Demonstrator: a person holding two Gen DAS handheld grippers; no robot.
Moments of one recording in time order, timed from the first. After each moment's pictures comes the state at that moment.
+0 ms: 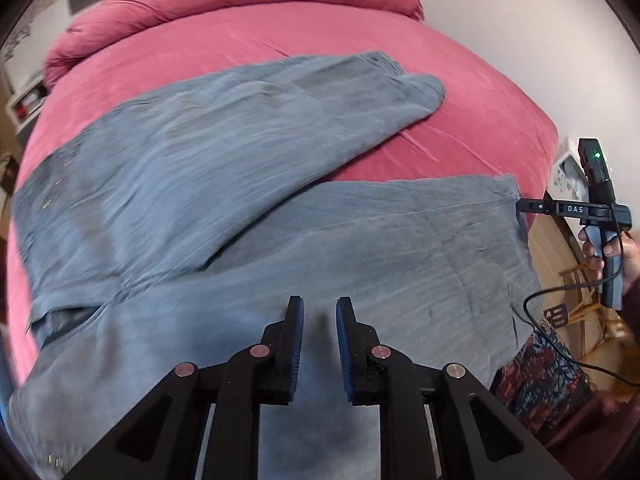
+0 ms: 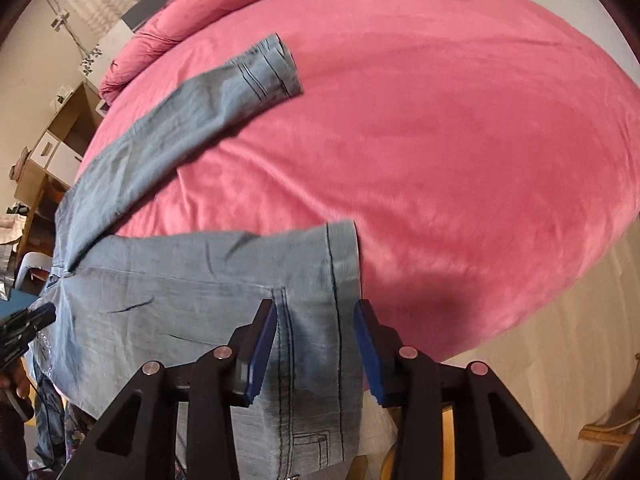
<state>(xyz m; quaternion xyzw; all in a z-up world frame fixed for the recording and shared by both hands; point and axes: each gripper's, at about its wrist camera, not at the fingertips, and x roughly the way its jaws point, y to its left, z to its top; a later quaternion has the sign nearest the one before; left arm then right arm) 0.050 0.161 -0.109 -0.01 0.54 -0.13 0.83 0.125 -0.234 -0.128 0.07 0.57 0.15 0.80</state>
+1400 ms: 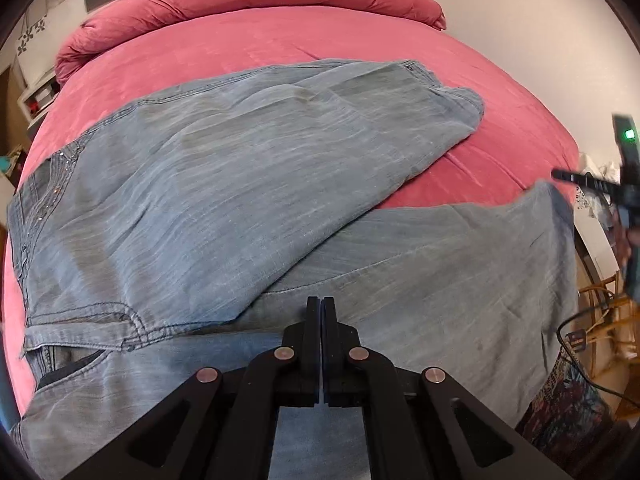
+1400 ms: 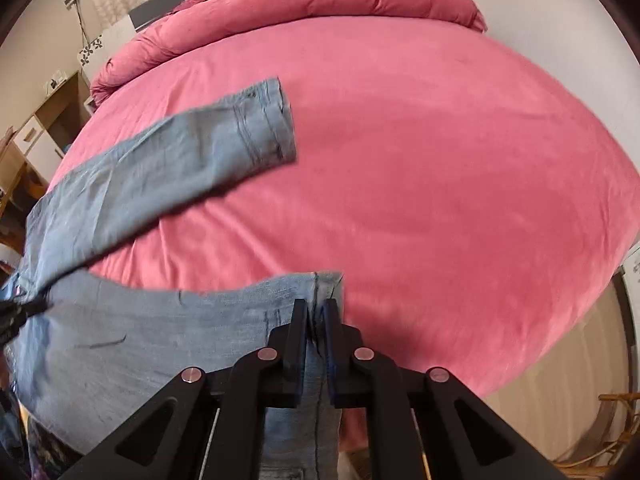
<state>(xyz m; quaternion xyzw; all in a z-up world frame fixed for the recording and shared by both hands) 0.085 0.177 -0.136 -0.02 0.53 -0.10 0.84 0.157 -0.206 -0.092 -0.02 0.51 0.11 0.86</state>
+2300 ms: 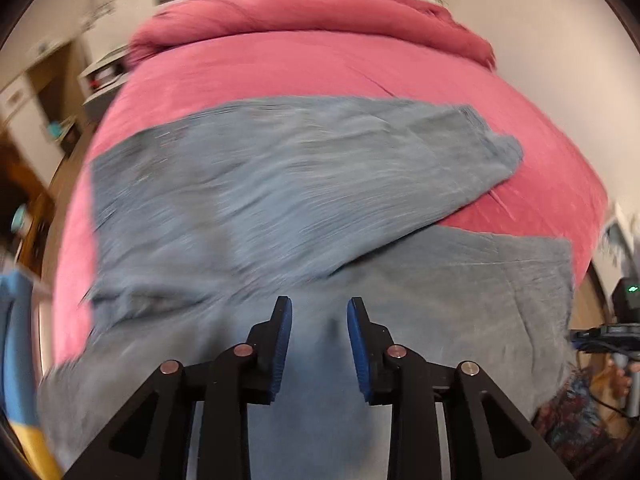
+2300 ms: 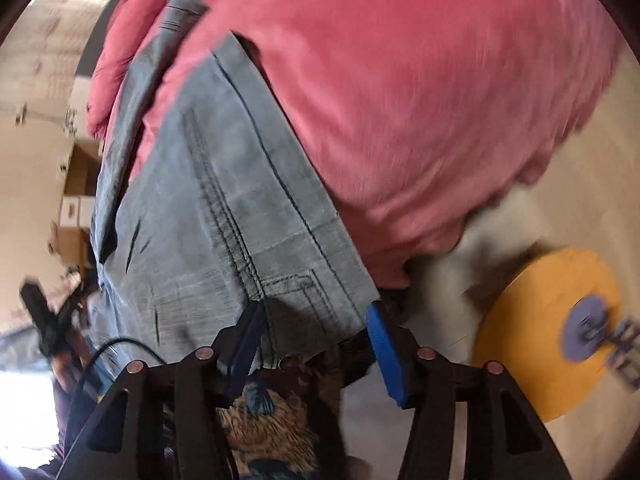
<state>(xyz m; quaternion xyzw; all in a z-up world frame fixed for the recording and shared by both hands) 0.031 0.245 -0.097 -0.07 0.49 0.00 0.87 0.038 -0.273 -0.203 0.29 0.65 0.15 0.68</state>
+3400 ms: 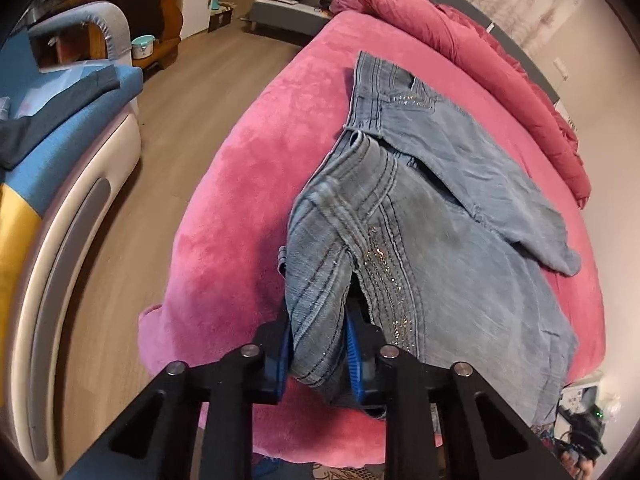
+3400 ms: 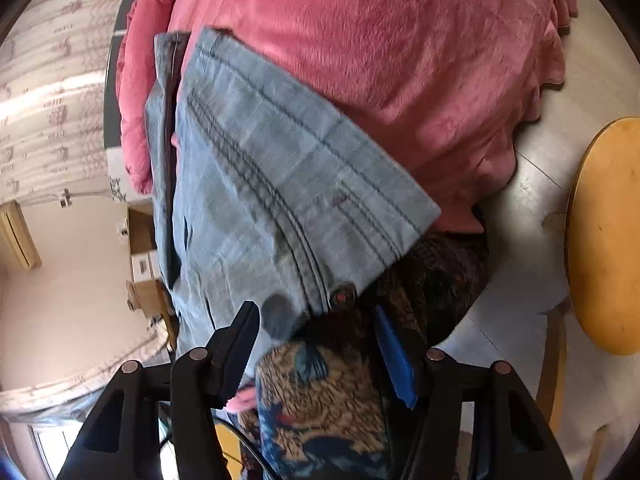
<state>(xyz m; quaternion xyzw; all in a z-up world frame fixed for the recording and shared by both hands) -0.131 0.389 -0.138 -0.30 0.46 0.18 0.81 -0.004 -0.259 -0.215 0.47 0.60 0.17 0.62</state>
